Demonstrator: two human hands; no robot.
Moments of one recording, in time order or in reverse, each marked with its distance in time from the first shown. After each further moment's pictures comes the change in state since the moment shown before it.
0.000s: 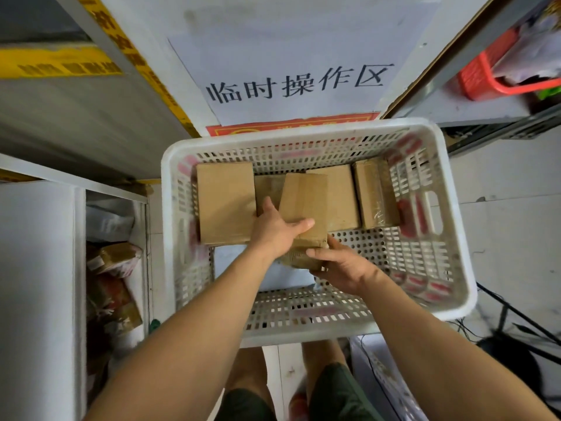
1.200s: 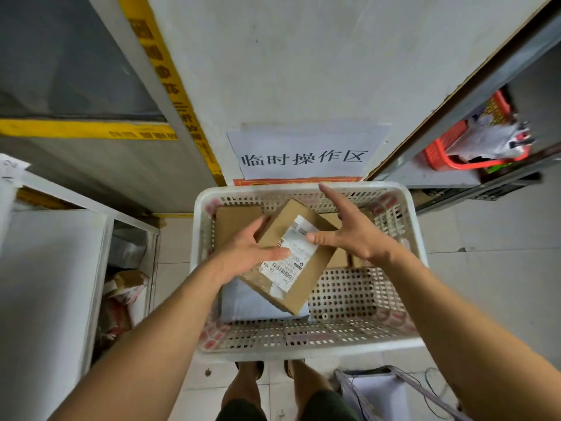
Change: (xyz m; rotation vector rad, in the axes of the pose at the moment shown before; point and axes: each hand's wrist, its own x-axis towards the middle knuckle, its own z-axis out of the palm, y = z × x) left_hand -0.076 0.021 -0.116 -0.248 -0.271 0.233; right_hand -0.100 -0.177 0.073 -1.074 0.128 -0.560
